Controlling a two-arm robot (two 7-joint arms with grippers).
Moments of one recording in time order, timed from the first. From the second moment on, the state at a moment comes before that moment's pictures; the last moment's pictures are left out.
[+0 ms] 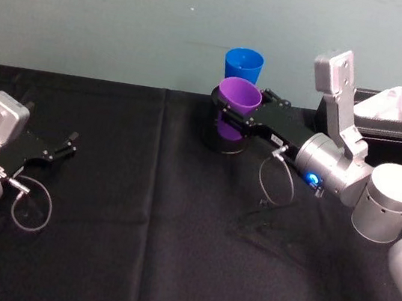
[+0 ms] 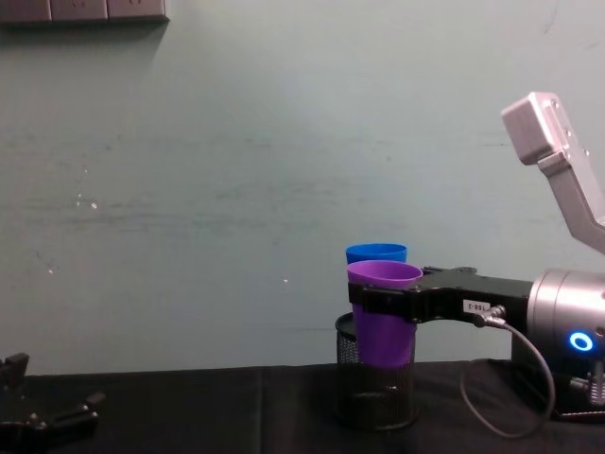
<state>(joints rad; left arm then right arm) -0.20 0.60 0.45 -1.41 -0.25 -0.12 0.03 0.58 0.28 -0.46 -1.10 0.38 -0.02 0.49</state>
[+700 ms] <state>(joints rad) -0.20 0.60 0.45 -1.41 -0.25 -0.12 0.03 0.67 0.21 -0.42 -0.94 0.36 -0.04 0.50</state>
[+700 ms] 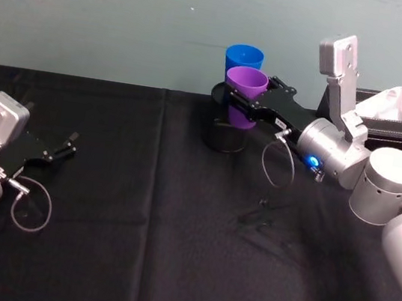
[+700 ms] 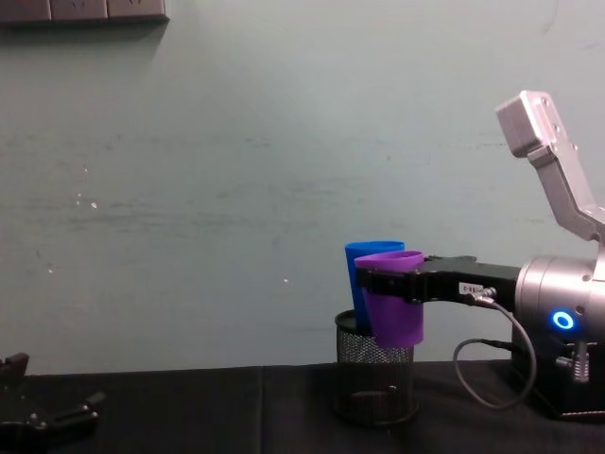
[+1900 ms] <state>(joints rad) -0.20 0.60 0.45 -1.41 -0.25 -0.12 0.03 0.71 0.18 -0.40 -0.87 0.36 -0.06 0.51</state>
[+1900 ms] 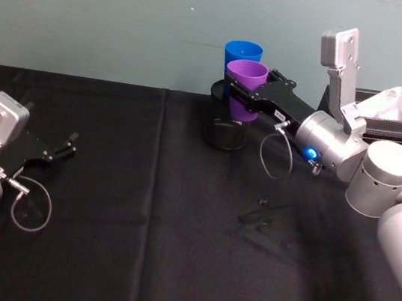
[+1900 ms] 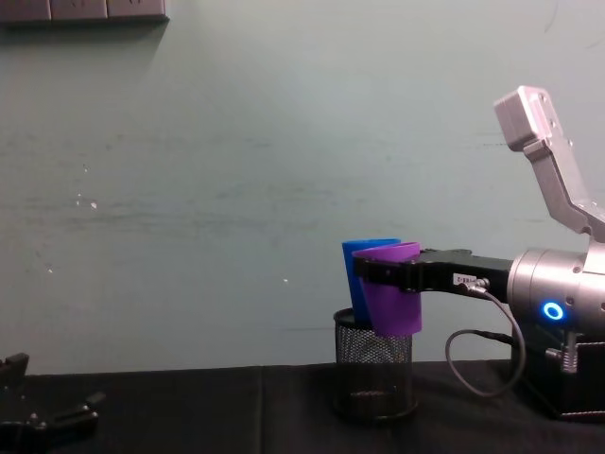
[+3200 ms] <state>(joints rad) -0.20 0.60 0.45 -1.41 -0.25 -0.12 0.03 0.71 0.18 -0.40 -0.87 0.36 -0.06 0.51</state>
